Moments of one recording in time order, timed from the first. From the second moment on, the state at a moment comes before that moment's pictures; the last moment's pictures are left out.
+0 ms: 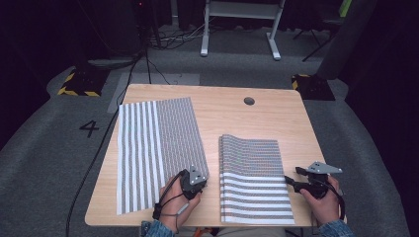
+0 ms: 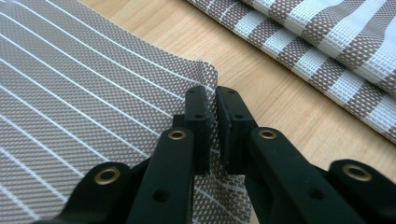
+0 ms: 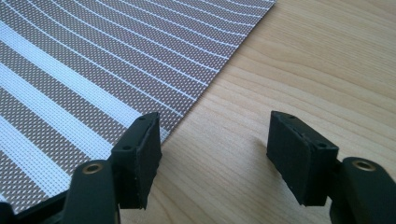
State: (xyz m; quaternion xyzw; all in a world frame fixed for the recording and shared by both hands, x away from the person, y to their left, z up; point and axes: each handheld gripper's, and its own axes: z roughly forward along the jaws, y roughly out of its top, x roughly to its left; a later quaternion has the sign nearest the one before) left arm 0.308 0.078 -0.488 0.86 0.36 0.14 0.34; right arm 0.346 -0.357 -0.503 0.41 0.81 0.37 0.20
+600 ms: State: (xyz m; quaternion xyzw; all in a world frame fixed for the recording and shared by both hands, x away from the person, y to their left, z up) left arm 0.277 0.143 -0.468 0.84 0.40 0.16 0.34; right arm 0.346 -0.357 -0.503 0.41 0.81 0.37 0.20
